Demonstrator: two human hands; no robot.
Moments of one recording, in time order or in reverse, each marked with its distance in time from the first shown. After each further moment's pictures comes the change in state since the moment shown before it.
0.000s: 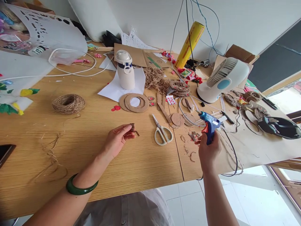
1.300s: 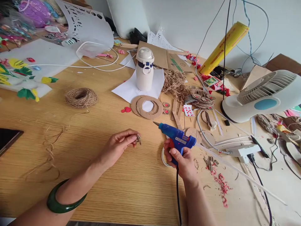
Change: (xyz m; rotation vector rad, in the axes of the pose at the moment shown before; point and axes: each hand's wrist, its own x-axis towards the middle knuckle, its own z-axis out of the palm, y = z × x) left_hand 0.008 0.007 -0.004 0.265 -0.058 0.168; right_hand -0.024 -0.037 0.103 0.746 -1.023 0.239
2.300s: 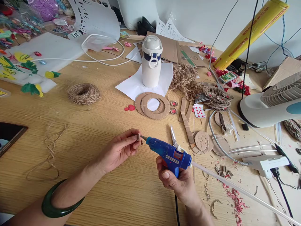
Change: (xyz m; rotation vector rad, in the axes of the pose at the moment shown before) left_hand 0.005 0.005 0.002 -0.467 0.003 -0.290; right_hand -0.016 0.010 0.013 -0.003 -0.171 0.152
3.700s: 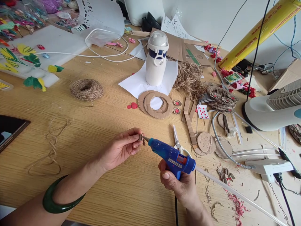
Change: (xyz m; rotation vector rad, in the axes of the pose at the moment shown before) left_hand -0.002 0.001 -0.003 -0.103 -0.059 -0.034; right_hand 0.000 0.007 -0.003 0.010 -0.069 -0.059
